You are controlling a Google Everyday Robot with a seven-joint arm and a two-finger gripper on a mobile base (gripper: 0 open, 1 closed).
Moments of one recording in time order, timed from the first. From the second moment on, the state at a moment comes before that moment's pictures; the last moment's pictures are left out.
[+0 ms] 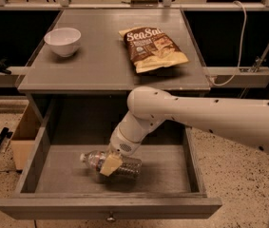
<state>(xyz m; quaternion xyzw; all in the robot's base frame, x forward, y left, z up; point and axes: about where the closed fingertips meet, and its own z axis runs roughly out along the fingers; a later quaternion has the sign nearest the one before) 0.462 0.083 0.632 -0.63 0.72 0.27 0.11</state>
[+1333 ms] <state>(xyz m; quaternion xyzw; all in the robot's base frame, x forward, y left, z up) 0.462 0.083 0.632 -0.63 0.72 0.27 0.11</state>
